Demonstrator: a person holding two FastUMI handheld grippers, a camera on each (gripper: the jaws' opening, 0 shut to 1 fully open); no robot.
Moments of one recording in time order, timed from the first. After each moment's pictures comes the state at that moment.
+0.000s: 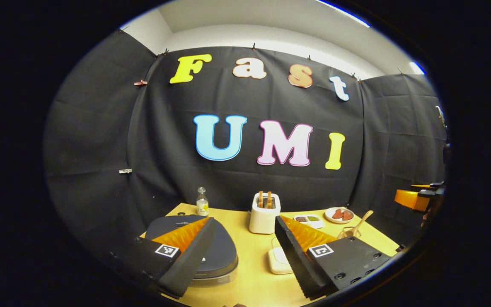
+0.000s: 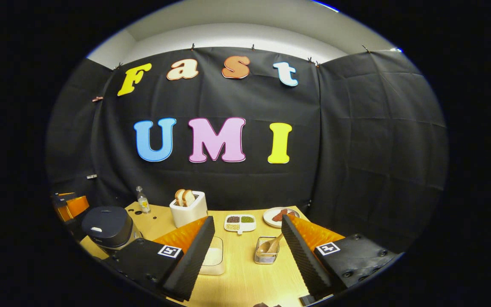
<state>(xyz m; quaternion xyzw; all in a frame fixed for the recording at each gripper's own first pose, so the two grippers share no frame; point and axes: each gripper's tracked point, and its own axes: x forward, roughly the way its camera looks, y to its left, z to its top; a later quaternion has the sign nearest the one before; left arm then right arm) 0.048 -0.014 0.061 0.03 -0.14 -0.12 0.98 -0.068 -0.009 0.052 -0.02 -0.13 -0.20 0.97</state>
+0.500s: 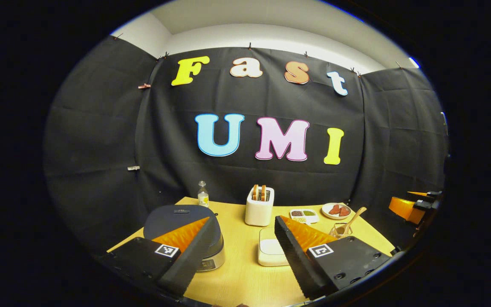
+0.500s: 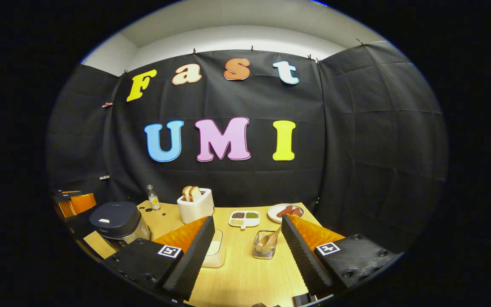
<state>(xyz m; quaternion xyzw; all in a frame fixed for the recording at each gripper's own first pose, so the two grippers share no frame) 0.003 -0.050 0.041 0.04 -0.13 -0.07 0.99 -0.091 -0.034 0.024 -0.01 -0.14 -0.15 0.98</state>
